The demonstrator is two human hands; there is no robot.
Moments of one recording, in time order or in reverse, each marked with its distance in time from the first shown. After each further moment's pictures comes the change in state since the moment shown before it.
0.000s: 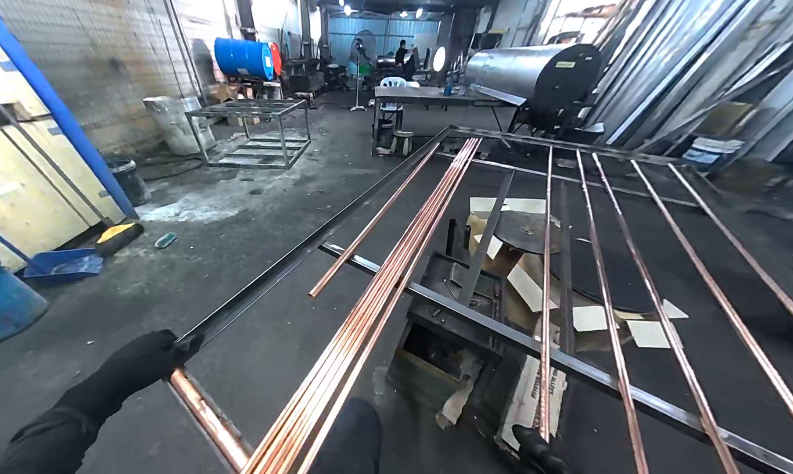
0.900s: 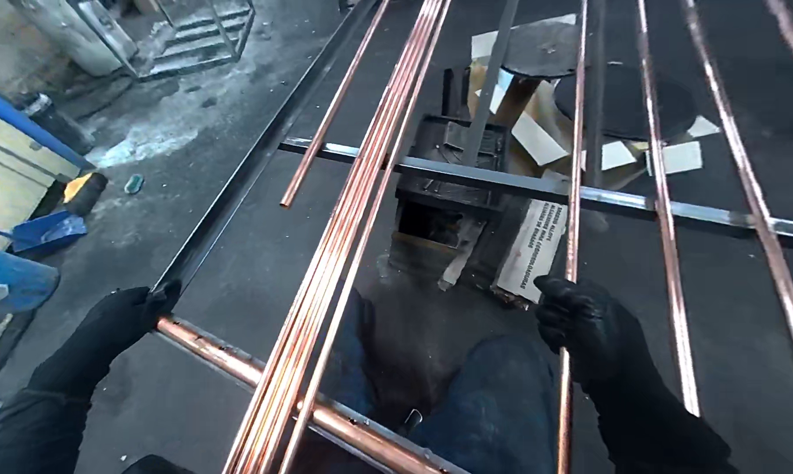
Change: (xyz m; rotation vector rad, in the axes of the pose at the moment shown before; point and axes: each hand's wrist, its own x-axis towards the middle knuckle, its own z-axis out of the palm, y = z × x) left_hand -0.047 0.014 0.027 0.052 0.064 0.029; right_hand -0.021 -0.023 -0.015 -0.213 0.133 -0.037
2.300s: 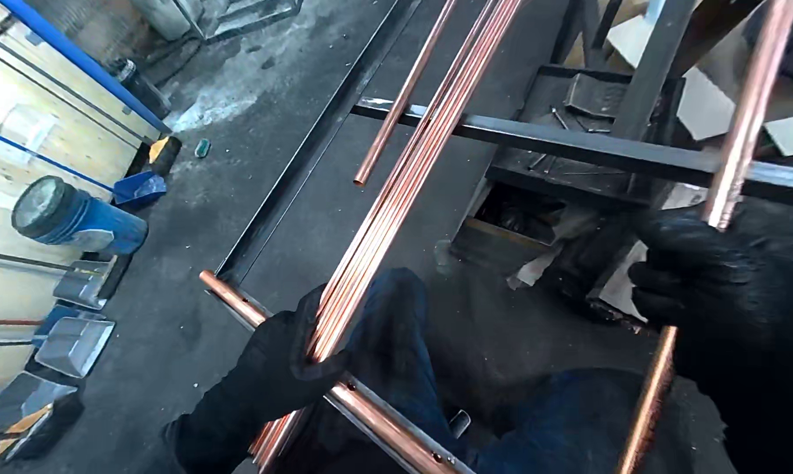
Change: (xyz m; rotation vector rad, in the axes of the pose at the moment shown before) left_hand -0.107 0.120 0.050 -0.168 0.071 0.449; right_hand 0.017 -0.041 0.112 -0.150 -0.090 -0.166
